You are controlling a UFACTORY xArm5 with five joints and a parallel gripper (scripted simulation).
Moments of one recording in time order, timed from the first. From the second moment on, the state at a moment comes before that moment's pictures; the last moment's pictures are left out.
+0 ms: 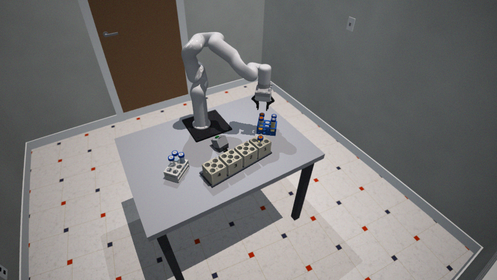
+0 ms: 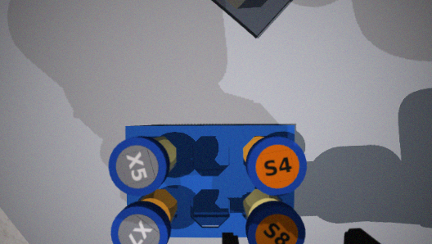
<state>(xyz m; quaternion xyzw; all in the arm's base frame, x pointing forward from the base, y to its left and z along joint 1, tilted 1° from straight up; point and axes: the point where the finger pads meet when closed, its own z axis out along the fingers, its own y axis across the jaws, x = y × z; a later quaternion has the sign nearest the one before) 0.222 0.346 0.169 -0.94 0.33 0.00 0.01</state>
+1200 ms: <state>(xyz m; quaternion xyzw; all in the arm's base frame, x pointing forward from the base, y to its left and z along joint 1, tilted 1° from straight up) 0.221 0.347 0.127 -0.94 0.33 0.00 0.01</state>
